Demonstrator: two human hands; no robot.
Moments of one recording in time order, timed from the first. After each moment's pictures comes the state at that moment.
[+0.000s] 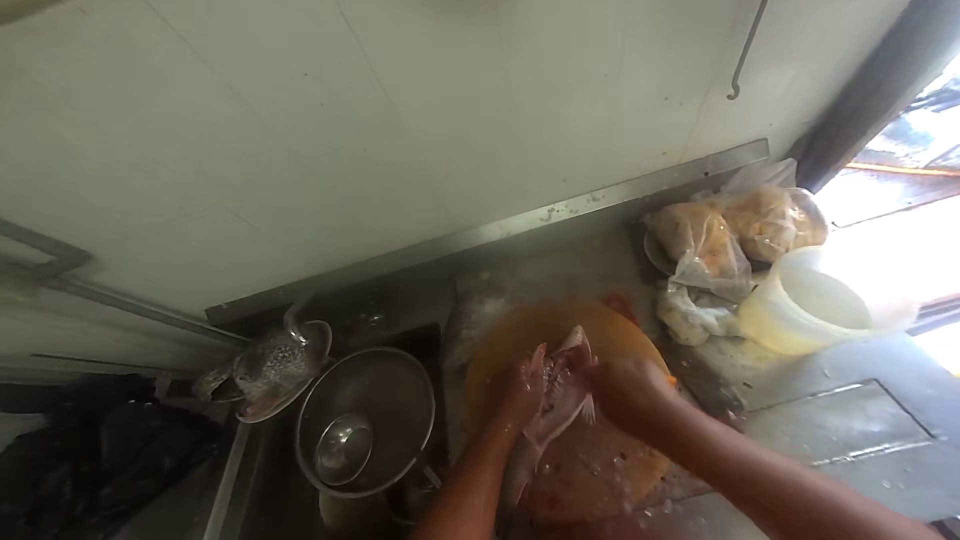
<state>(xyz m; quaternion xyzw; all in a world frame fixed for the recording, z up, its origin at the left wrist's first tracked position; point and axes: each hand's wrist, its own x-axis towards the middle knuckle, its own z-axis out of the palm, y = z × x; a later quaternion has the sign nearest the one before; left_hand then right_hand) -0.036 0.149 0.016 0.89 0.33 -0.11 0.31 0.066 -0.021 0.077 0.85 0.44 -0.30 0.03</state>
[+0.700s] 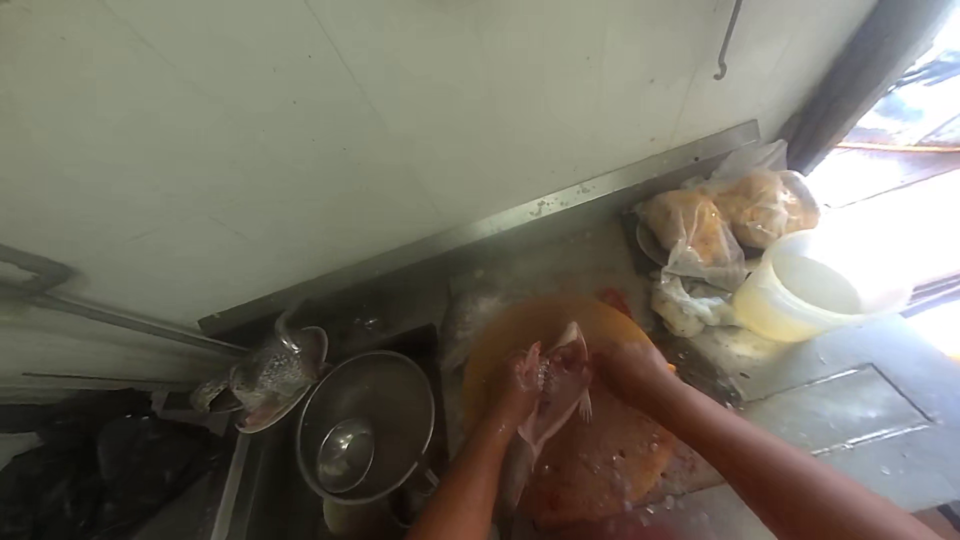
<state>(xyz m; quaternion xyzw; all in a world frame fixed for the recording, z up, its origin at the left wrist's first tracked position) -0.034 0.150 0.009 0.90 0.31 -0.10 0.30 0.088 -0.028 0.048 0.87 0.40 -0.28 0.00</state>
